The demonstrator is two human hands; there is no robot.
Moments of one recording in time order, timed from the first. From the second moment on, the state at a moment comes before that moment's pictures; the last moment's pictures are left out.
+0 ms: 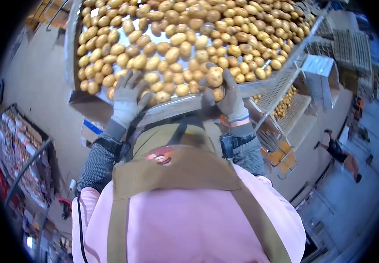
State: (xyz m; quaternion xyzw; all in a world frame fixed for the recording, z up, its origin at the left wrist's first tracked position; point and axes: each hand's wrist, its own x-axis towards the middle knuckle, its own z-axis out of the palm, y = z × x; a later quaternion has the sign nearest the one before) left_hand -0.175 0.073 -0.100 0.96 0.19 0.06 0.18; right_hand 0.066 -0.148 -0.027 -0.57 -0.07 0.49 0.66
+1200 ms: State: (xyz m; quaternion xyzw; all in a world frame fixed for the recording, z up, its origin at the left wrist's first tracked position) left_hand -0.202 0.112 -0.114 0.92 0.34 0.14 0.16; right_hand 0.048 -0.155 -0.054 -0.67 -0.04 0.48 0.56
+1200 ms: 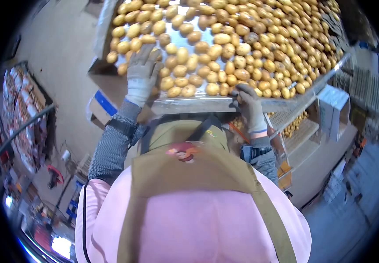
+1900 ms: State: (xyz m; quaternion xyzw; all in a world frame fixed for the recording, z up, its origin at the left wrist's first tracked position) left_hand -0.202 0.043 -0.123 0.97 0.18 0.04 0.15; right_hand 0.118 -0.160 -0.079 -0.89 -0.39 0.04 0.22
